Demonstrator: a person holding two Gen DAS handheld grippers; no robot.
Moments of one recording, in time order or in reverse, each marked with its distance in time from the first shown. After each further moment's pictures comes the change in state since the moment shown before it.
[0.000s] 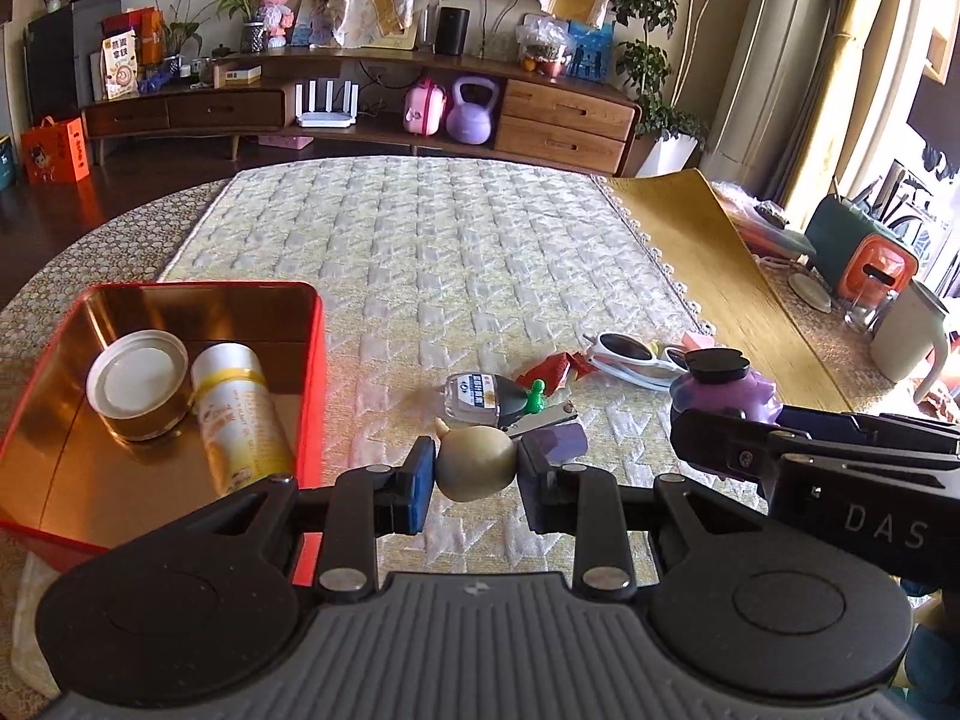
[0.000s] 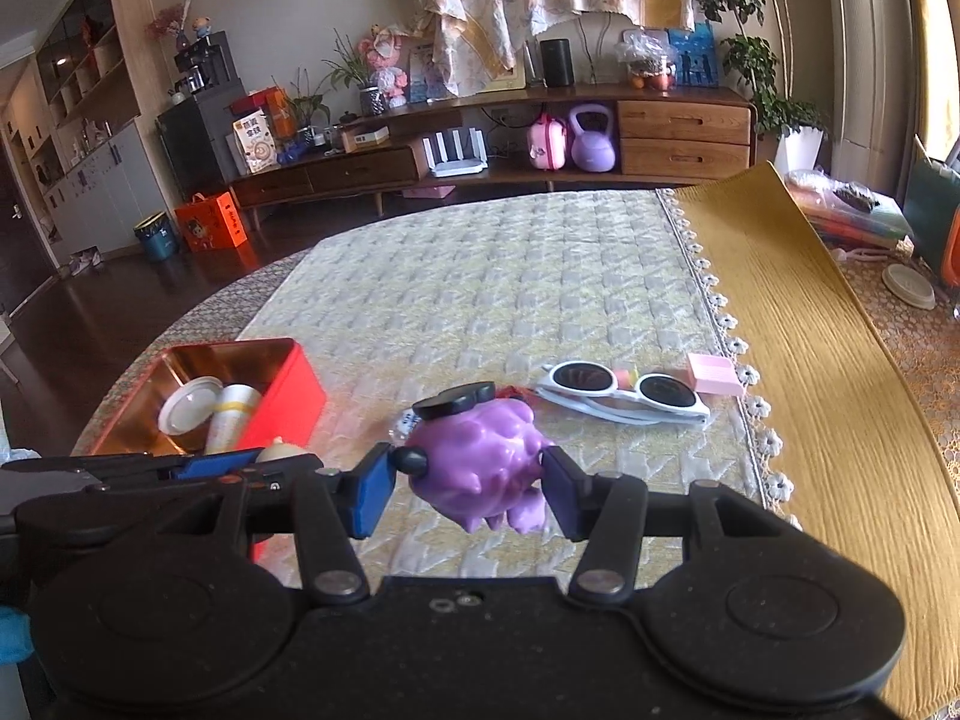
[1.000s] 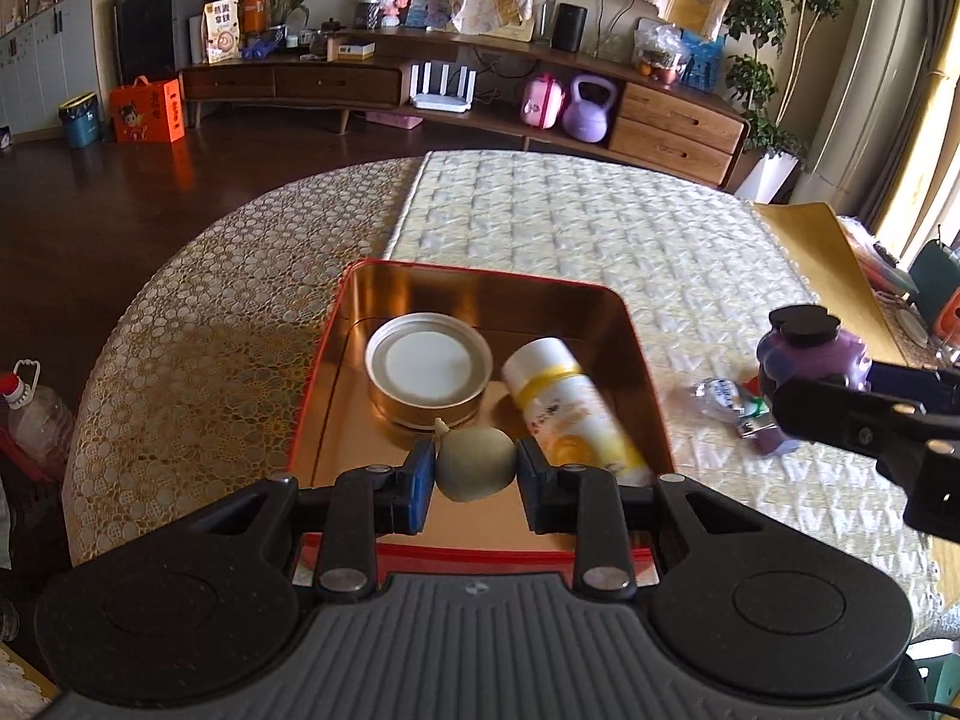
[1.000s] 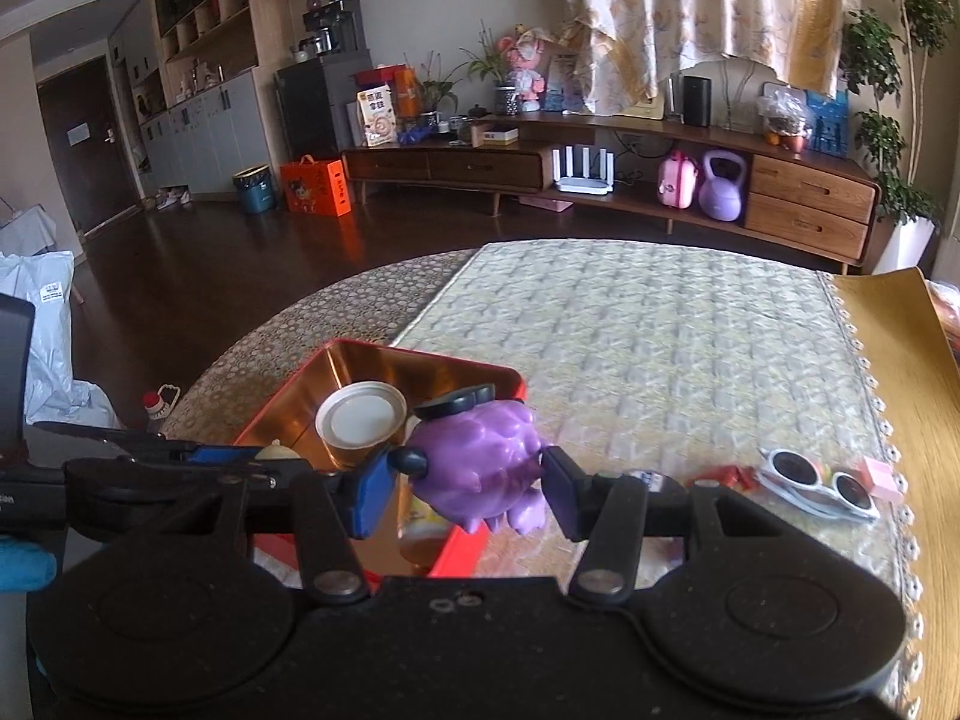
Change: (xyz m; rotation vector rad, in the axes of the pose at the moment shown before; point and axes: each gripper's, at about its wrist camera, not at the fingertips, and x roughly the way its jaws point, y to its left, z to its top) left arm -0.031 0.152 0.003 -0.092 0.040 0.142; right arm 0.026 0.132 0.021 -0.202 0.003 0.134
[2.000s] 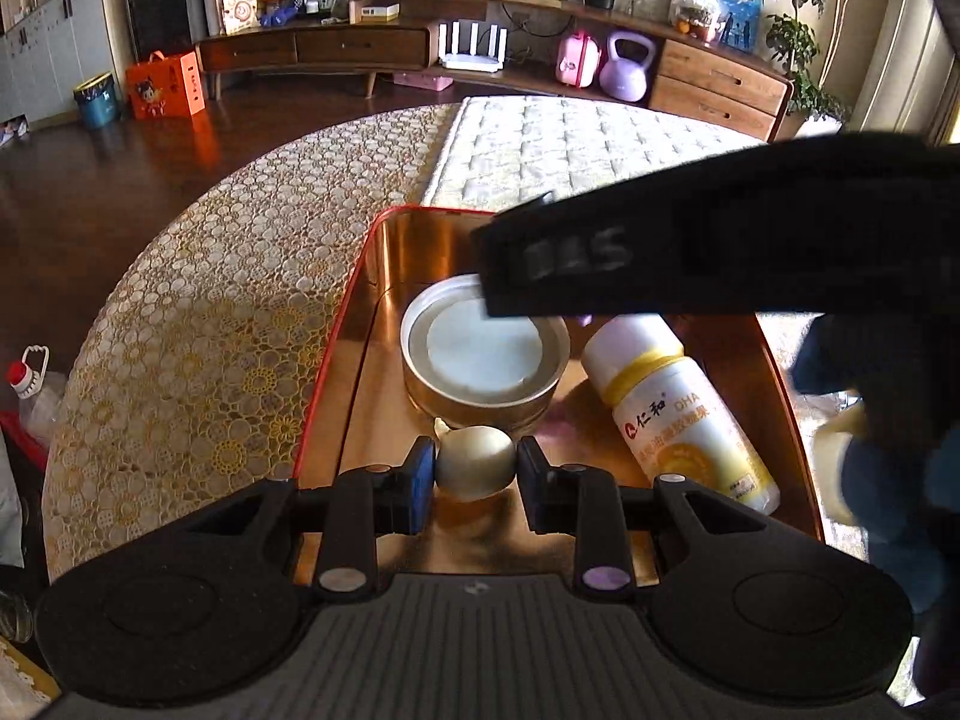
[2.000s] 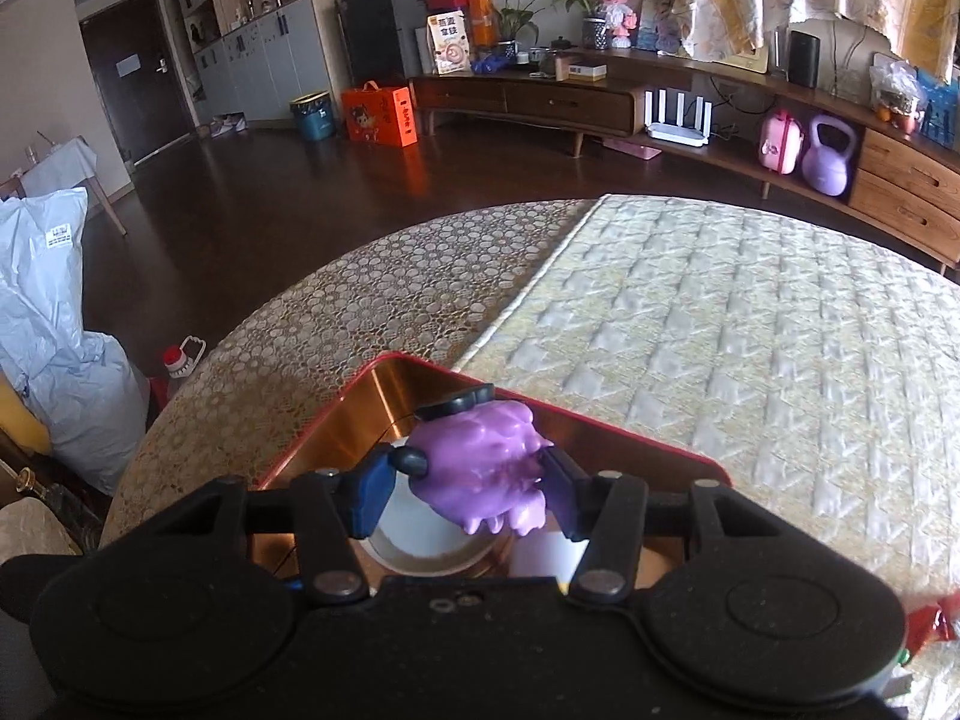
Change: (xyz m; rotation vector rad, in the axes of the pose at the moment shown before) left arm 0.062 0.011 0.001 0.012 0.058 0.076; right arm 0.145 0.045 0.040 -0.080 0.144 0.116
